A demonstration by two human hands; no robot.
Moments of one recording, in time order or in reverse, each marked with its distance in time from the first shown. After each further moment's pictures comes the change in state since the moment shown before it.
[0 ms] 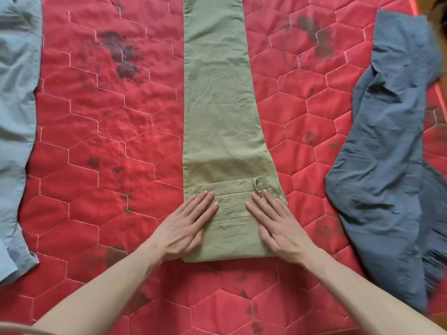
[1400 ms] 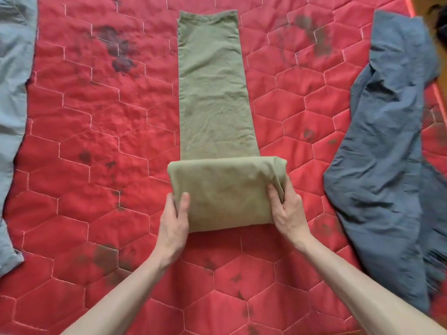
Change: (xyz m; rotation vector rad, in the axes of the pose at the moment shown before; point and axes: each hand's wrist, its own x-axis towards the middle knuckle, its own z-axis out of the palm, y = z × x) left_hand 0.015 0.053 -0.032 -1.224 0.475 -1.029; right_hand 0.034 -0.018 -0.038 0.731 0.506 0.497
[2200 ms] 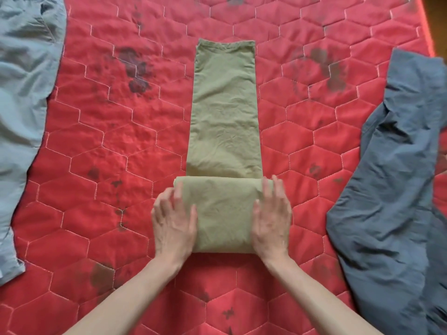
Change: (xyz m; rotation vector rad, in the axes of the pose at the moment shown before) left_hand 0.046 0.028 0.018 0.908 0.380 0.351; right_hand 0.043 -0.017 0.040 -0.540 0.150 -0.186
